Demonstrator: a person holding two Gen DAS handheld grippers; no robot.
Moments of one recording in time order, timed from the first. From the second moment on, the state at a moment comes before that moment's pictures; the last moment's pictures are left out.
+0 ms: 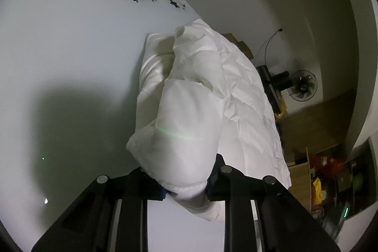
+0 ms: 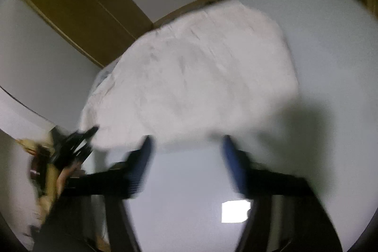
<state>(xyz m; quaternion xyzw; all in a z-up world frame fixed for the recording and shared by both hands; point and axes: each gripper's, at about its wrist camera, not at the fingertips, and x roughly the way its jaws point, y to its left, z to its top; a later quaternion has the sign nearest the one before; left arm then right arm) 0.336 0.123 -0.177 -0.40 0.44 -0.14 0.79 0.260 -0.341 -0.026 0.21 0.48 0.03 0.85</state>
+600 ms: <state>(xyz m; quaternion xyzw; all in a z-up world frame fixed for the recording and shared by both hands) 0.355 0.131 -0.195 -0.41 0.47 -0.12 0.77 0.465 -0.254 -0.087 0.11 0.55 0.00 0.83</state>
